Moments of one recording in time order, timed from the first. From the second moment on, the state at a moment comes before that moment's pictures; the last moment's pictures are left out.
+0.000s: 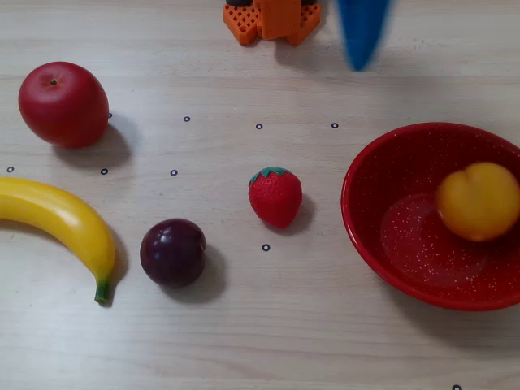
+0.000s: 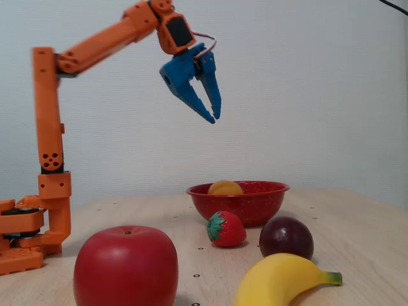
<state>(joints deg) 15.0 89.0 57.7 90.5 9.2</state>
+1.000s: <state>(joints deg) -4.0 177.2 168.6 59.5 8.1</state>
